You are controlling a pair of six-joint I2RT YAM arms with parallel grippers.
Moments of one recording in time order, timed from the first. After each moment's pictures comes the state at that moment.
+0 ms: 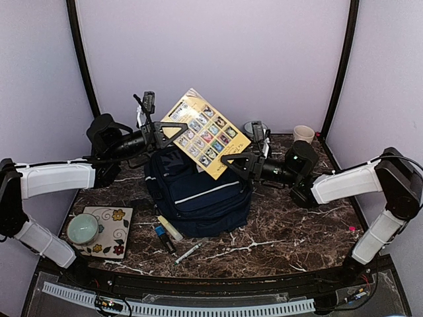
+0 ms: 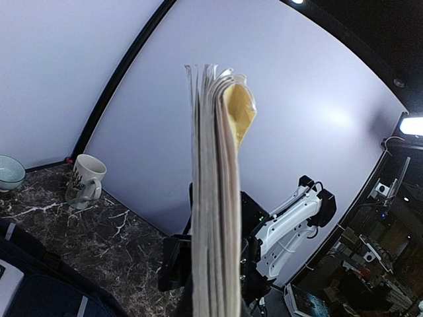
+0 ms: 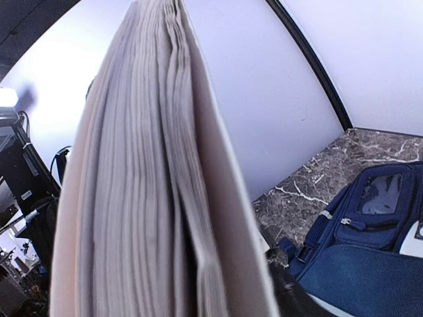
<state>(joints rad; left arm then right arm) -0.57 1.41 0.88 0.80 0.73 -0.78 0.75 1.60 0.75 1.07 -0.64 0.74</state>
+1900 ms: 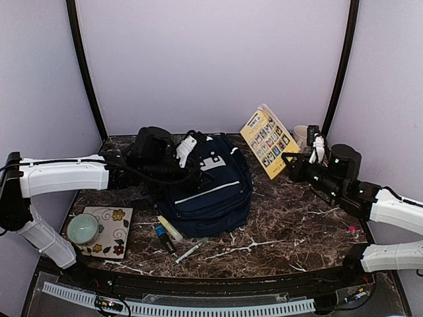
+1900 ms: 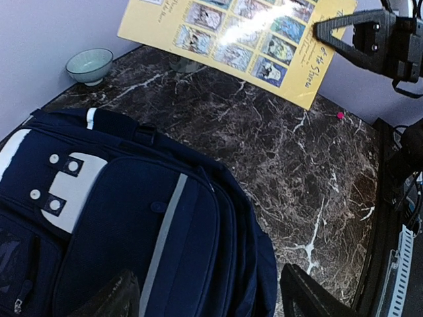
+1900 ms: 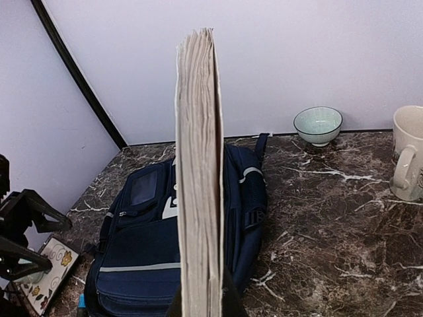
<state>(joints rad) -0.85 1.45 1.05 -0.08 0.17 -0.07 0.68 0.94 0.58 0.19 0.12 0.41</state>
